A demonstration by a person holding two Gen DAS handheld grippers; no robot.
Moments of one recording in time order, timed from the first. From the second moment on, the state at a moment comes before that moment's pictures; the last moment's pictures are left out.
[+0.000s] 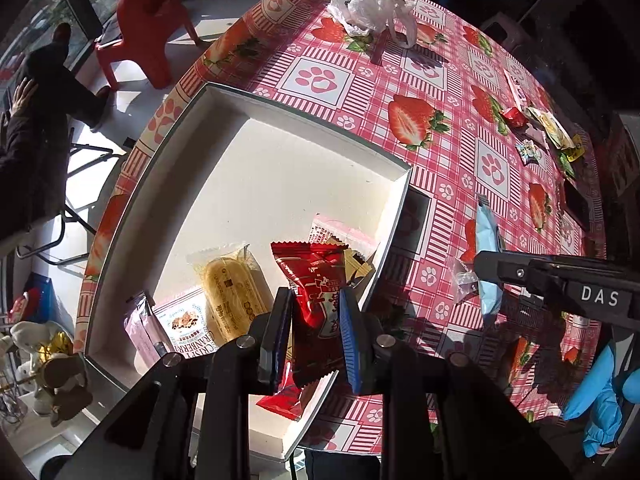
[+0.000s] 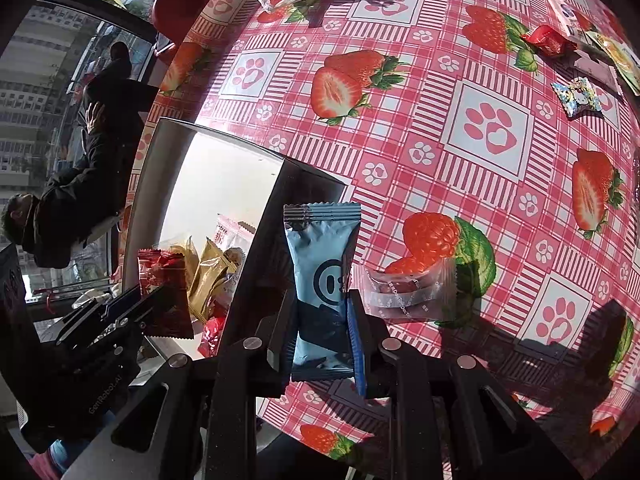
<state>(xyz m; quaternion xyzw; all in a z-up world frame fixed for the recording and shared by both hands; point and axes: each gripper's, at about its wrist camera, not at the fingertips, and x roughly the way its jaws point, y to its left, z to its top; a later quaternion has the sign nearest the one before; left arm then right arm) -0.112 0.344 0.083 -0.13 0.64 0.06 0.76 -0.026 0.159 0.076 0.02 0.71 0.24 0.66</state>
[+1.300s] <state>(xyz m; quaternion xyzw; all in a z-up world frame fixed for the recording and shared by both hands) -0.087 0.215 0.062 0.01 0.68 -0.06 0.73 -0.068 -0.013 -0.022 0.05 0.79 0.02 0.61</state>
